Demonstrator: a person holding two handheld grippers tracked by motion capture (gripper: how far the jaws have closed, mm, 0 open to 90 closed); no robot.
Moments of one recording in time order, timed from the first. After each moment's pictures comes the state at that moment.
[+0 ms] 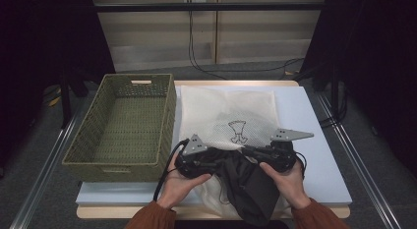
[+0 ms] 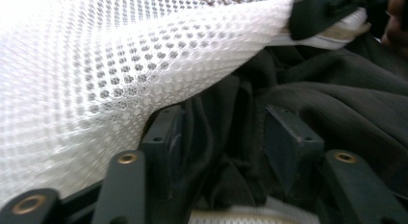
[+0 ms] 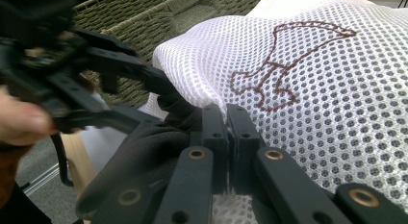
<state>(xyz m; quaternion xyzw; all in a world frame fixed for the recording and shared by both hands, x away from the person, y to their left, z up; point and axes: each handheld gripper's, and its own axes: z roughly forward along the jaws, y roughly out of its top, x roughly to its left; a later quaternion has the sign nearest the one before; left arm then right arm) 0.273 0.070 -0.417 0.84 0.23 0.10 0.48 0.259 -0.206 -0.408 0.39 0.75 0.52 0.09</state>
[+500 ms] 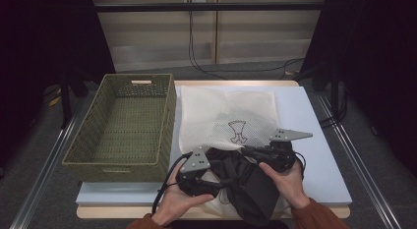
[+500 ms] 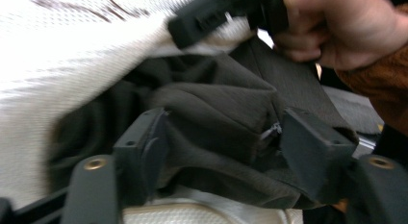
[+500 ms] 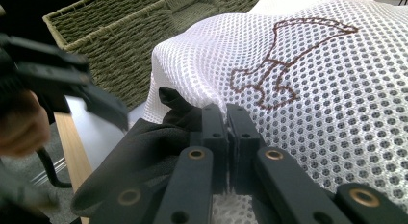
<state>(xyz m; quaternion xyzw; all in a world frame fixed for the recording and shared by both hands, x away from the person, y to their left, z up) 0.239 0.052 -0.420 0.84 0.19 0.03 0.50 0.261 -0.205 -0.409 0.39 0.75 0.52 0.09</state>
